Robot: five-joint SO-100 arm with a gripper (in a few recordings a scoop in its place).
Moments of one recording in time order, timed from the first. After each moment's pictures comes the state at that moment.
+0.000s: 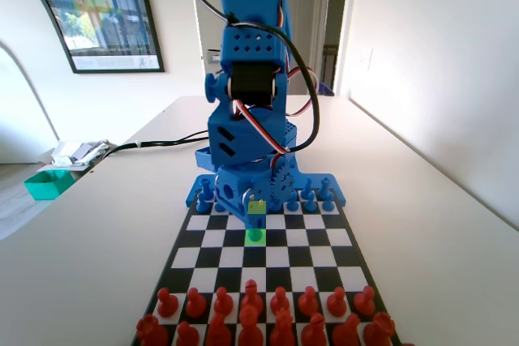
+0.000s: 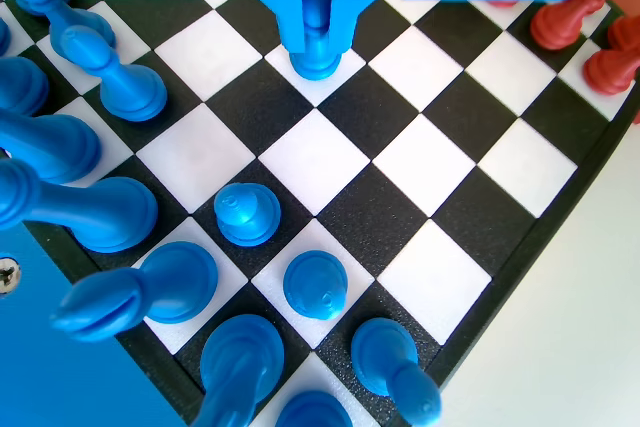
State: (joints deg) arm 5.8 83.2 131.1 33.3 -141.2
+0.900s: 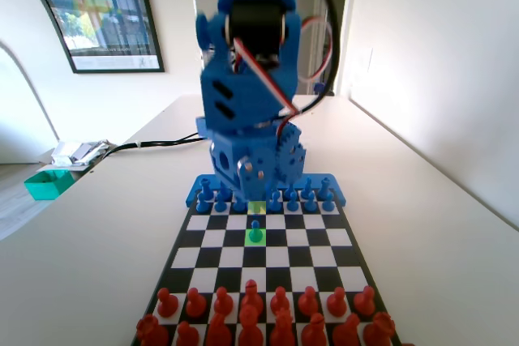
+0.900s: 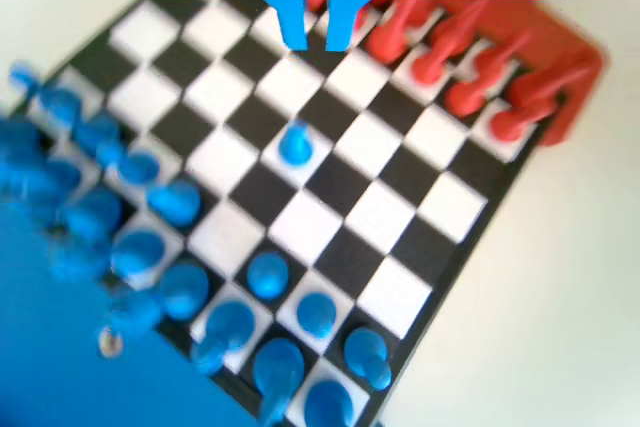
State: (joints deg) arm 3.6 90.3 114.9 57.5 -129.4
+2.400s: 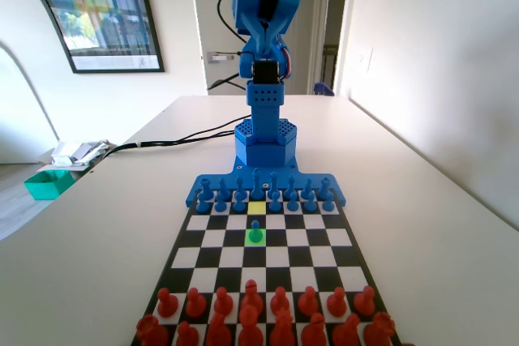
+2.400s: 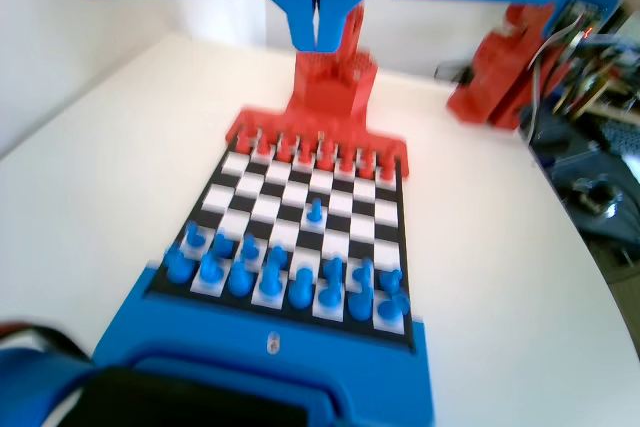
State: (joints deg) arm 2.3 162.0 121.5 95.3 -102.7
